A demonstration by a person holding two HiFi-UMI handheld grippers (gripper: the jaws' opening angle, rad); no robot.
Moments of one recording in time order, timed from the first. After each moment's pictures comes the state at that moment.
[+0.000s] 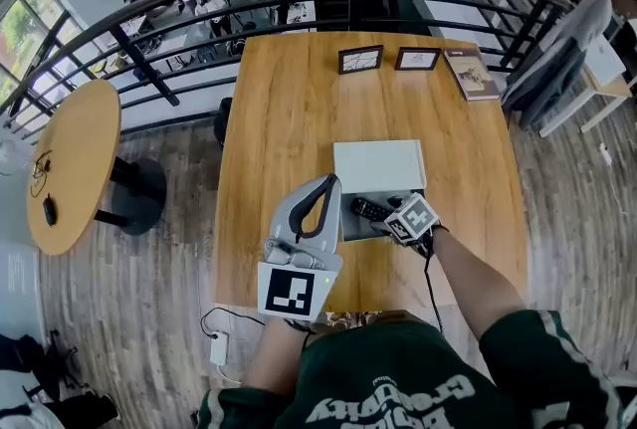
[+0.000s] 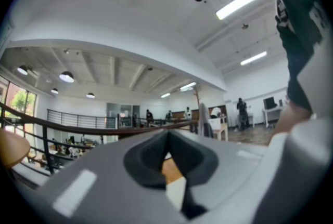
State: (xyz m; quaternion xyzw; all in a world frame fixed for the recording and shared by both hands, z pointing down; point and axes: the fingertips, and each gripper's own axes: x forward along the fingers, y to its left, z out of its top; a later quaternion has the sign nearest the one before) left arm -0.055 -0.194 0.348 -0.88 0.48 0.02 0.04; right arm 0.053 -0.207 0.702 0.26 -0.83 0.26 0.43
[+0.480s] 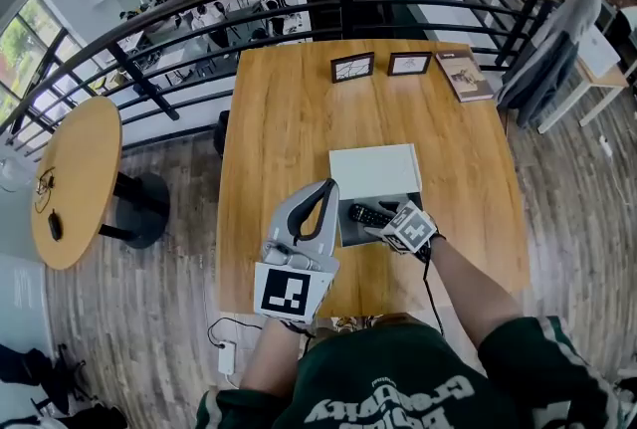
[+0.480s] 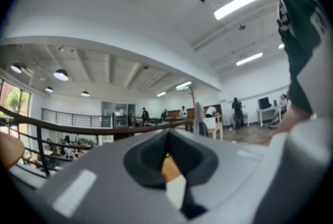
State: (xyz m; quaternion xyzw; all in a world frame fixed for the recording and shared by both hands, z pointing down) left arm -0.042 -0.193 0.345 -0.89 0.46 0.01 0.04; right arm 0.039 -0.204 0.673 0.26 -0.86 0.19 0.39
